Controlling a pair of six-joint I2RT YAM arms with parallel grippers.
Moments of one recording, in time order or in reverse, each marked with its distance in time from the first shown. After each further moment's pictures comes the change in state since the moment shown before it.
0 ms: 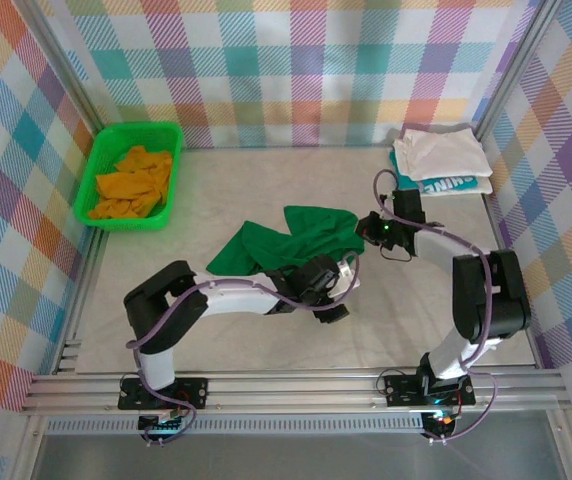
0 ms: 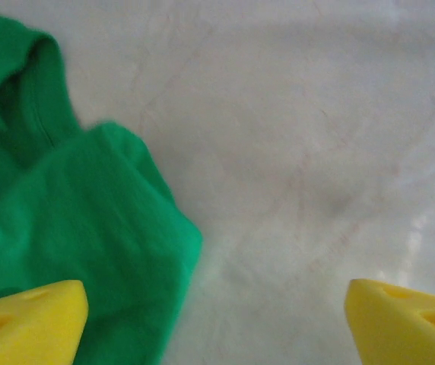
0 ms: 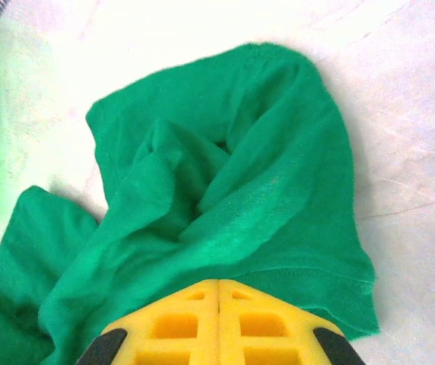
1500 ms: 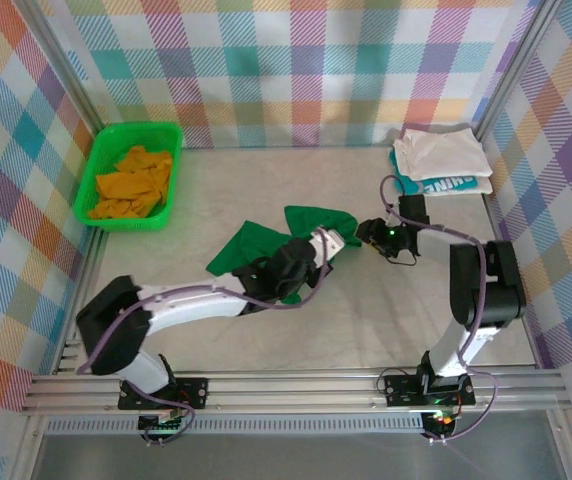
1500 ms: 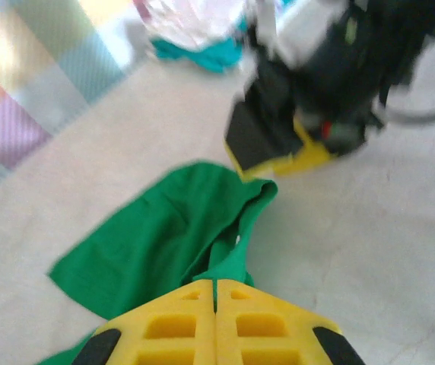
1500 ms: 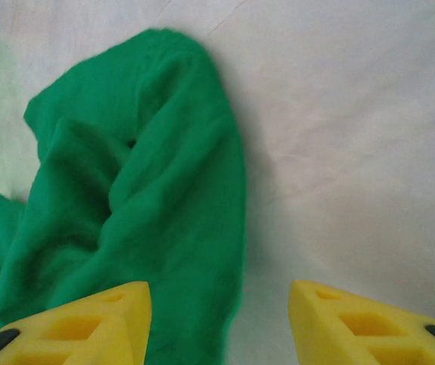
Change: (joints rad) left arm 0.031 -0.316 -0.105 0.172 -0.311 -0.029; right arm -0.040 0.120 0.016 -0.017 -0.068 0.008
